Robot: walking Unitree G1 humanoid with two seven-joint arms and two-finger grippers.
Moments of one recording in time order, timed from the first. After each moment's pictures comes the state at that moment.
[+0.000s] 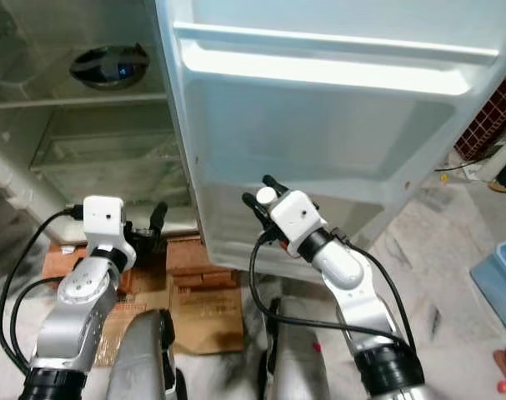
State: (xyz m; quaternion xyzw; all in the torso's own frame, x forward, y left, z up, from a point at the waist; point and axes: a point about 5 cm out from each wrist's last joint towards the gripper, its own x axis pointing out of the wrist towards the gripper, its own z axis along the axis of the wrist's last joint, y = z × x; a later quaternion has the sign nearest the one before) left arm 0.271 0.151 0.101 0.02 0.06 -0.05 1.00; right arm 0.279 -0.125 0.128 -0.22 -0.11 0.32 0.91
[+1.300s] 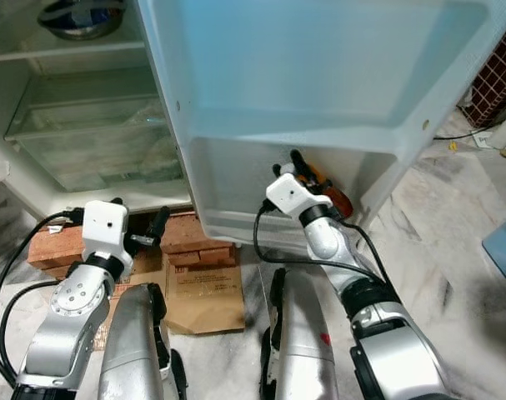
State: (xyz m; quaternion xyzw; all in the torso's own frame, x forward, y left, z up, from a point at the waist) left arm 0.258 0.149 0.108 0.06 0.05 -0.08 0.99; right arm 0.344 -0.153 0.100 -0.35 -0.10 0.09 0.93
